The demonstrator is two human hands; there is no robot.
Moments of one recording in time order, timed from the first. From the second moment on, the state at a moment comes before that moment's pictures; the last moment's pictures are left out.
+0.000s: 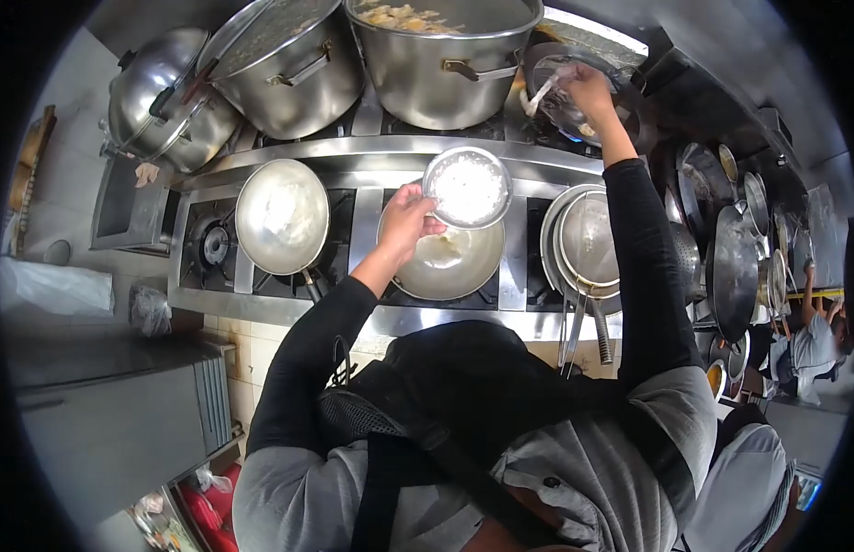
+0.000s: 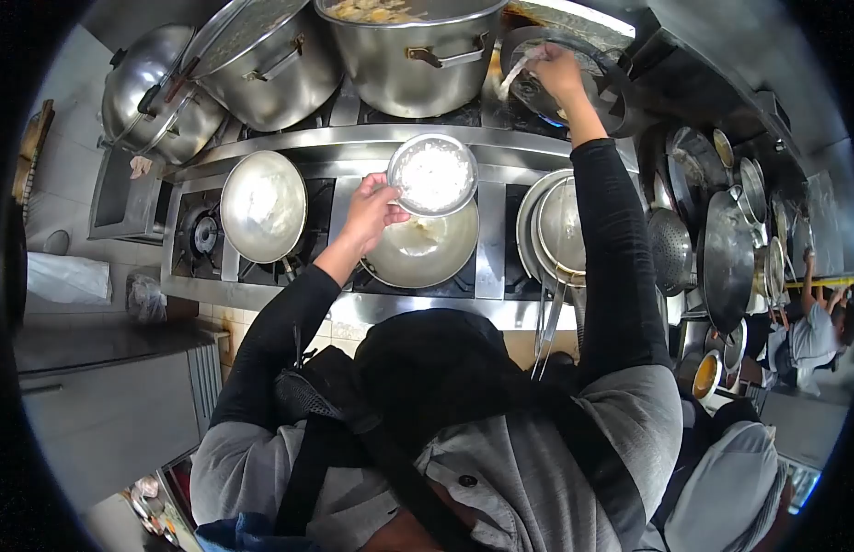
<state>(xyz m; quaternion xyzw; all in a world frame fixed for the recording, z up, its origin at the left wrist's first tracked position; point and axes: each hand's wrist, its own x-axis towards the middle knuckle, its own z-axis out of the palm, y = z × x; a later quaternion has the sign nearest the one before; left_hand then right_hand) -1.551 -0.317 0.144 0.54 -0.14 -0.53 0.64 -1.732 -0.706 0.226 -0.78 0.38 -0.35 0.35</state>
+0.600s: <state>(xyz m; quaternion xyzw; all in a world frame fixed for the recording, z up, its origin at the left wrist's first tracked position) -1.537 -0.277 0.132 0.58 -0.11 -0.47 0.66 -1.753 -0.848 0.198 -0.86 0.42 -0.20 0.20</state>
